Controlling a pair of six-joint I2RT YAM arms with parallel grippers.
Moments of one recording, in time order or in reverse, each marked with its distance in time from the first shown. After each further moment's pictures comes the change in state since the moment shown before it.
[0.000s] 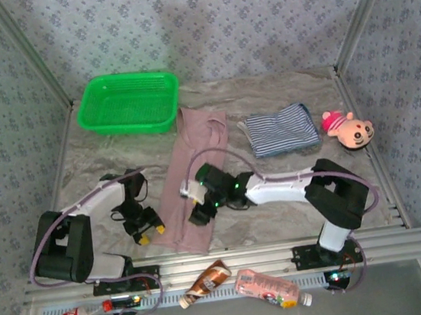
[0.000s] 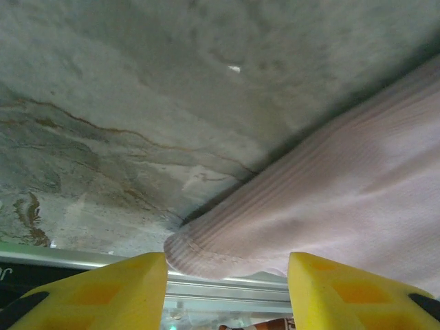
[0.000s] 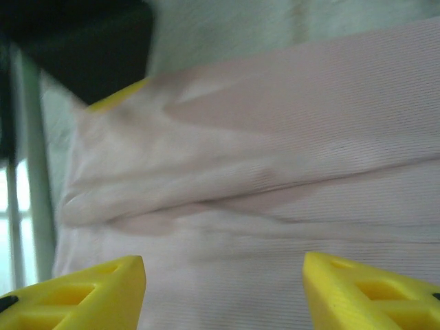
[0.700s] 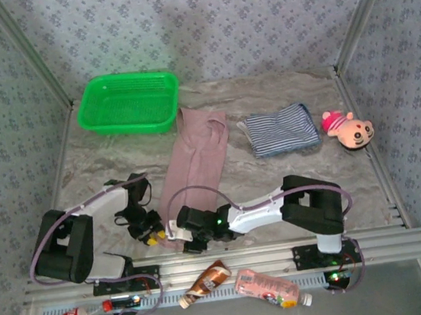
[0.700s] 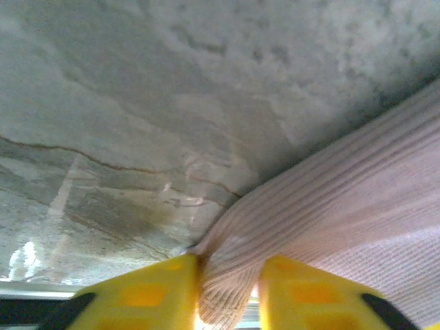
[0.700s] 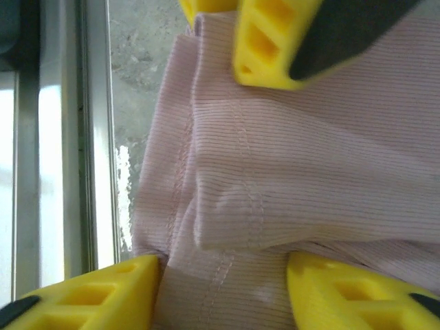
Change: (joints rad) left arm -0.038 0.002 -0.058 0.103 0.040 -0.058; right arm 0.266 0.155 0.045 0.043 0.270 -0.089
